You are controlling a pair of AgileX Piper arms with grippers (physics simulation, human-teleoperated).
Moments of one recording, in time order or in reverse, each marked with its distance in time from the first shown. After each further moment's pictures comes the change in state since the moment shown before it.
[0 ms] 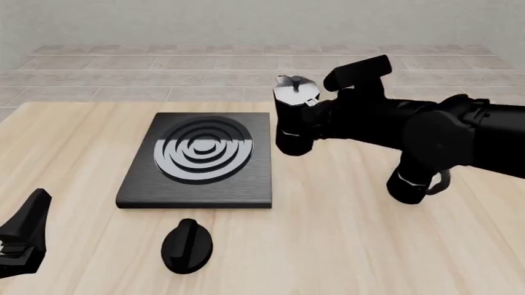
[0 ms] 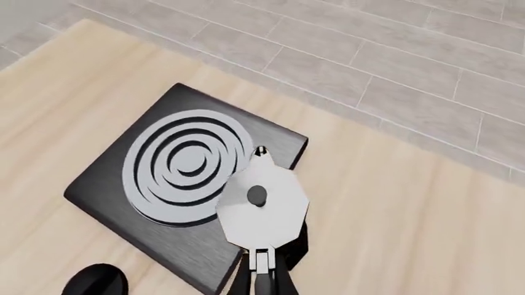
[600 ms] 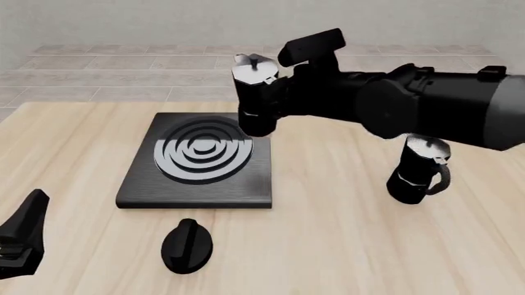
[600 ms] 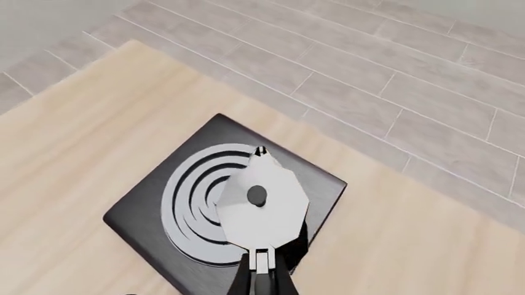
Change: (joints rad) left arm 0.003 -0.025 -0.004 0.022 0.005; right arm 0.102 0.143 -0.232 0.037 -0.010
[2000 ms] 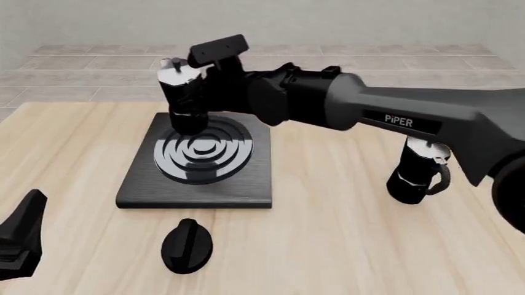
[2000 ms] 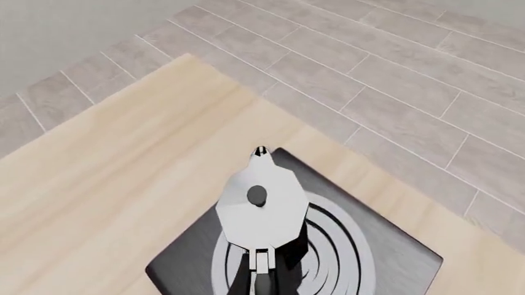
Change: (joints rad) left arm -0.003 -0.027 -0.003 0.013 0.007; right arm 0.147 0.424 -0.476 0.036 0.047
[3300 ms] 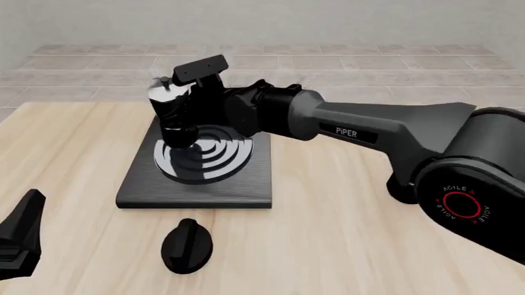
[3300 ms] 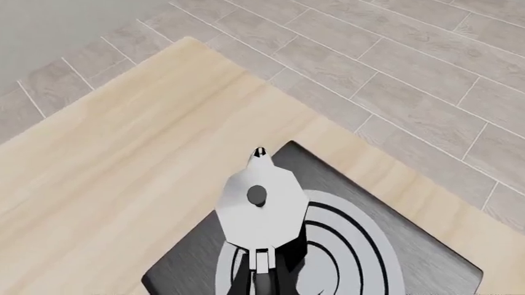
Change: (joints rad) left arm 0.010 -0.001 0.002 -0.004 0.000; right arm 0.021 0.167 -0.144 0.020 0.021
